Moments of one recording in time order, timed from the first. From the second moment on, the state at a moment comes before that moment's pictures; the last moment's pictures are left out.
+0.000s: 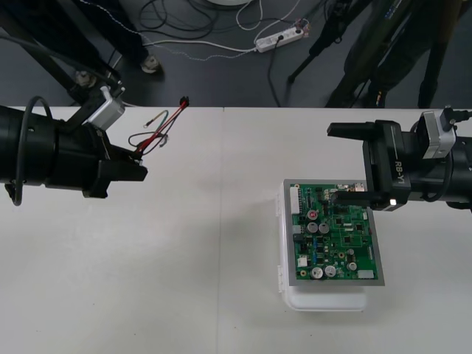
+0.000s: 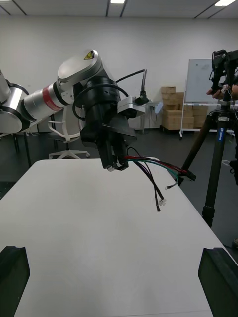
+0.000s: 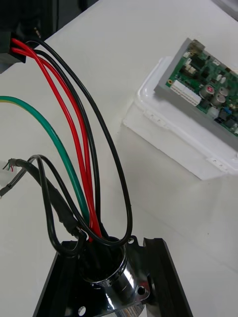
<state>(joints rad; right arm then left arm) -0.29 -0.47 -0.17 -1.60 1.08 -1.57 -0.03 -0.30 0.64 0.15 -2.04 -1.77 -1.54 1.01</state>
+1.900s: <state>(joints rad) -0.29 -0.47 -0.17 -1.60 1.06 -1.57 -0.07 -0.28 0.52 -0.02 -2.13 -1.20 -1.55 0.86</state>
